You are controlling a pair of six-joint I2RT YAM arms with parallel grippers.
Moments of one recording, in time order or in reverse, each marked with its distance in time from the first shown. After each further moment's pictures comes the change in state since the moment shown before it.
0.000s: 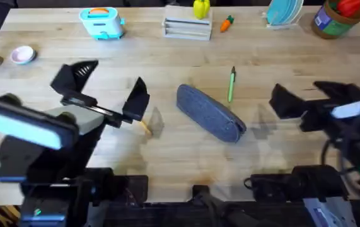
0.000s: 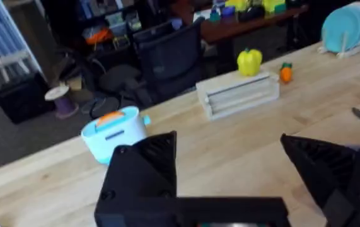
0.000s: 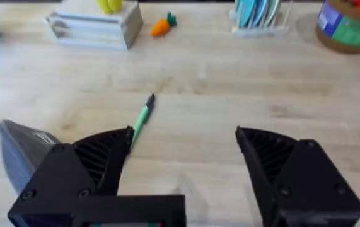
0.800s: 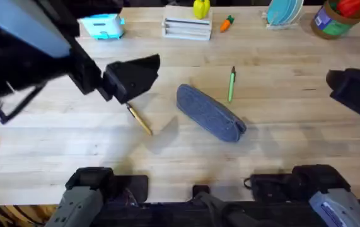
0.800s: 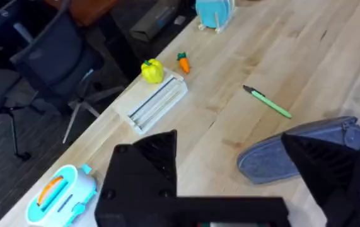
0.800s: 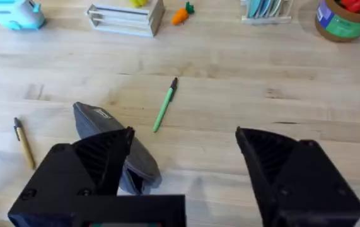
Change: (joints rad) left arm 0.000 0.751 0.885 -0.591 0.429 0.370; right arm 0.000 0.422 0.838 -0.633 -0.051 0.003
